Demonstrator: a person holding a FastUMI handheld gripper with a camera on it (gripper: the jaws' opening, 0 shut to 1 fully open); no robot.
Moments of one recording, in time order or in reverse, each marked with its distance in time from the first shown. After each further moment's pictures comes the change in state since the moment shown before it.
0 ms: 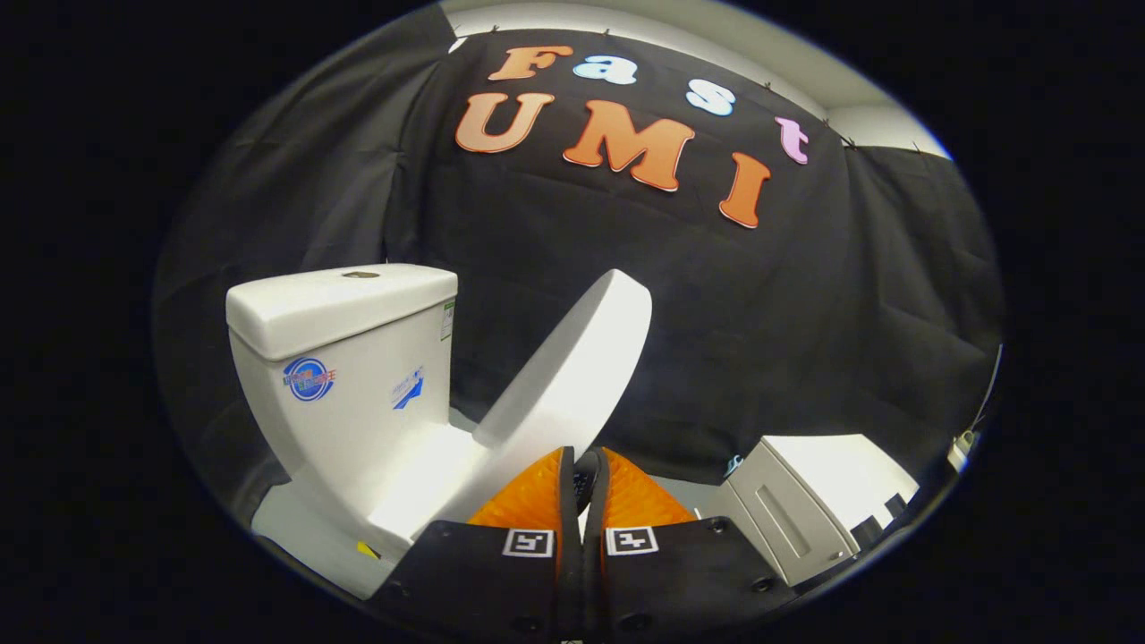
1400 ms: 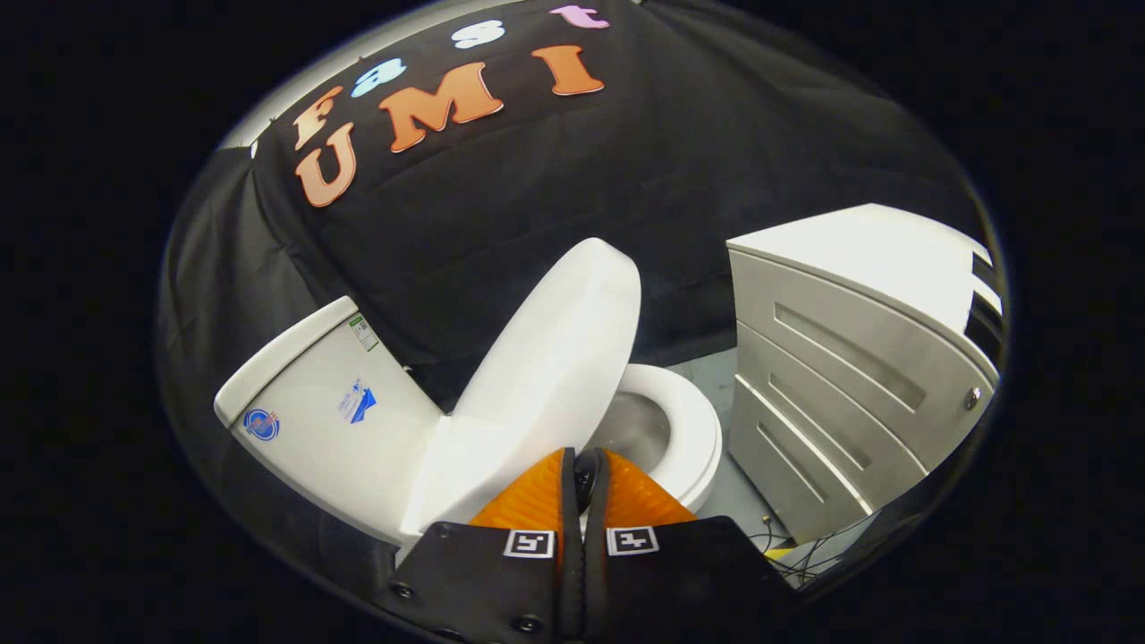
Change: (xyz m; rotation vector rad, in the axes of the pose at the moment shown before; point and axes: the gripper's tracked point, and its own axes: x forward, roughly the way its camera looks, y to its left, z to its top) arm 0.038 -0.118 -0.160 0.651 0.209 0.070
